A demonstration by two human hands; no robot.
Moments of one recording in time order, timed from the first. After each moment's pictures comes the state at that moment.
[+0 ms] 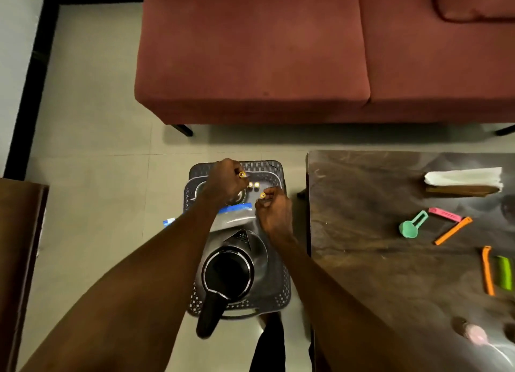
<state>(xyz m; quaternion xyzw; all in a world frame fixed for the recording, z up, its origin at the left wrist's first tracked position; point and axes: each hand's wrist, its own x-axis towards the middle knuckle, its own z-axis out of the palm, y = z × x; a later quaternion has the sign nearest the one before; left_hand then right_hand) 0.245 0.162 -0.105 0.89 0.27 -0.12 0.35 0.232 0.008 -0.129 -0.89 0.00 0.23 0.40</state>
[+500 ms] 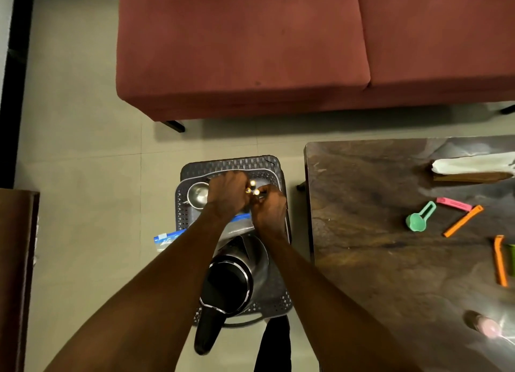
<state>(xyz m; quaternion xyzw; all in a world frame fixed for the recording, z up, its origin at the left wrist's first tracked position) 0.243 0.136 -0.138 0.97 0.14 -0.19 0.09 0.234 0.023 -0.162 -0.89 0.01 0.19 0.41</state>
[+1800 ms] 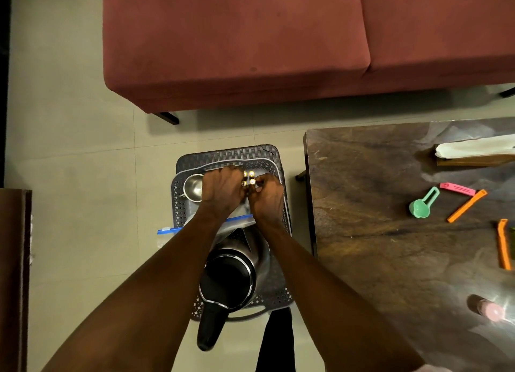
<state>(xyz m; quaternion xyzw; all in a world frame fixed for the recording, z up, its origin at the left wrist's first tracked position) 0.228 0.141 -0.155 0.98 0.09 -0.15 0.01 0.233 0.028 -0.182 -0.90 0.00 0.16 0.40</state>
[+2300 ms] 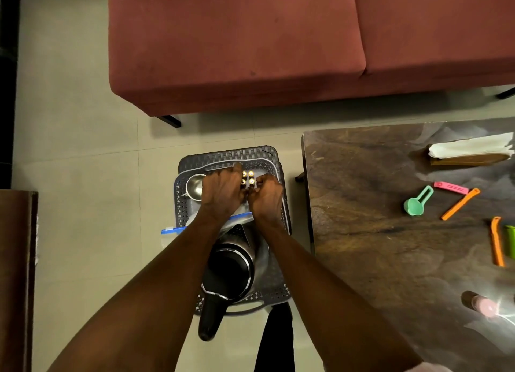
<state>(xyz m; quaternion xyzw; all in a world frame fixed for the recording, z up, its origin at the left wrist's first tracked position) 0.221 0.135 -0.136 0.98 0.12 -0.16 0.04 0.234 0.030 -0.169 -0.90 0.03 0.21 0.39</state>
